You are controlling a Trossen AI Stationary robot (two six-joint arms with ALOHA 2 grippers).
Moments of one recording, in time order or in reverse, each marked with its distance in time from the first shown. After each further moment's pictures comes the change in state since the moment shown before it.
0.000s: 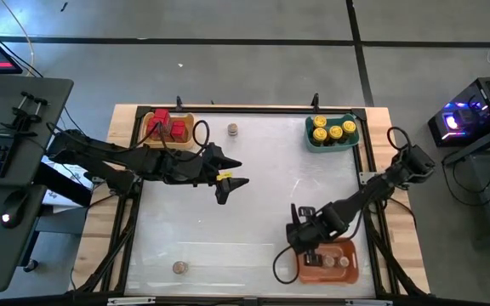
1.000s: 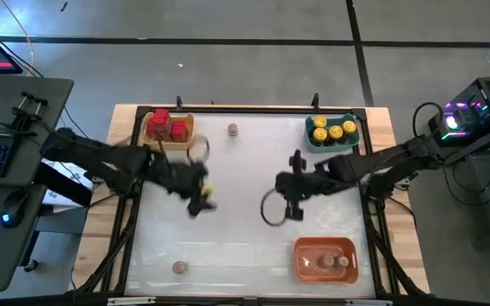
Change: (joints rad) left arm -0.045 -0.107 0.001 -0.497 0.366 -0.338; right arm -0.275 -0.161 0.239 -0.099 0.286 -0.267
